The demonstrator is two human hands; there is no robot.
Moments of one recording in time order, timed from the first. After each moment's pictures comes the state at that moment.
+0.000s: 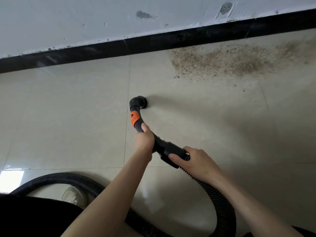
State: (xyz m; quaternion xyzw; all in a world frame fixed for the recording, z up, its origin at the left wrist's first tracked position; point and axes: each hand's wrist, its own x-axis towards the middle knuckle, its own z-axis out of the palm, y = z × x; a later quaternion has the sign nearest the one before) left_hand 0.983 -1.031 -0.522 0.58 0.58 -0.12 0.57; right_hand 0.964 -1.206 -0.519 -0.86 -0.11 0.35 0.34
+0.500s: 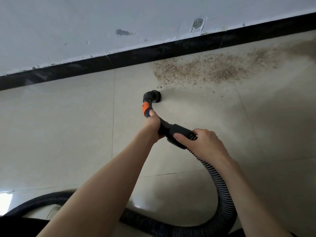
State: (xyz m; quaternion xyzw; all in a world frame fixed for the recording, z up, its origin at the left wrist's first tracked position) left_hand 1.066 -1.095 -0.495 0.50 0.52 -0.17 0.67; right_hand 1.020 -1.256 -0.487 -0.92 -0.01 0.23 0.33
